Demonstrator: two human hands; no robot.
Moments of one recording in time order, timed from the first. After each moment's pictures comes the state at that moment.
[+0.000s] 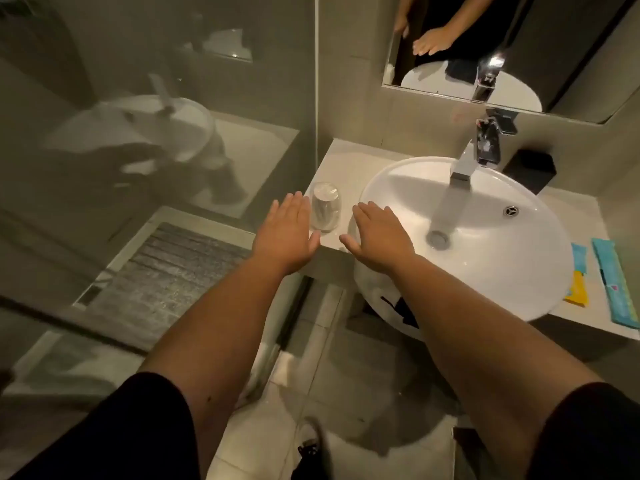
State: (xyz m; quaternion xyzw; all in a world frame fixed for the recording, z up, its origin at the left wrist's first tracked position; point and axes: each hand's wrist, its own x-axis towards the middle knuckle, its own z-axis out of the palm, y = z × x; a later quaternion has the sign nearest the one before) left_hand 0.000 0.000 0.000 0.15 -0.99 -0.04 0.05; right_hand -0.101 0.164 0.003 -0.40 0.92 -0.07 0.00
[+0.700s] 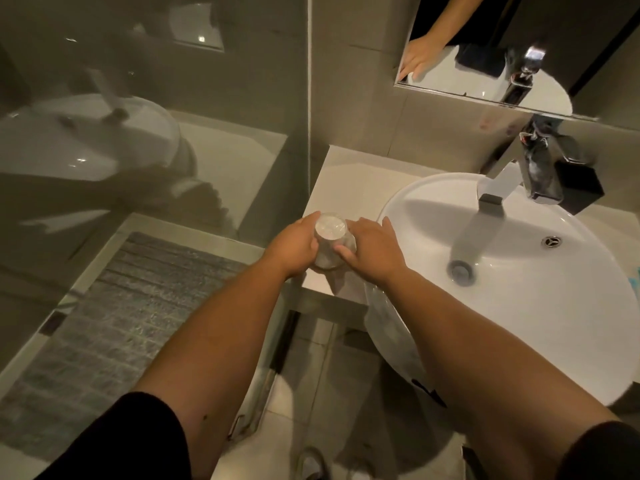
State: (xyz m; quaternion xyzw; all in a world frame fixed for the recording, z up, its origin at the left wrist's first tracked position) left_hand -0.124 -0.077 -0.047 0.14 -0.94 -0.31 -0.04; right_hand -0.201 0.080 -0.062 -0.34 0.92 -0.16 0.07
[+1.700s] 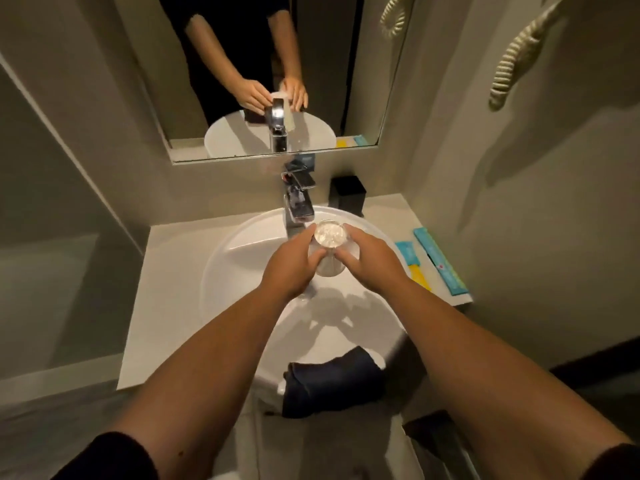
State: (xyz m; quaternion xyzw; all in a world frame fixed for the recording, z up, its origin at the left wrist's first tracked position) left_hand -0.222 0.195 0.029 -0.09 -0.92 -0.38 0.04; right_hand -0.211 0.353 0.048 -0.04 0.94 -0.32 -0.03
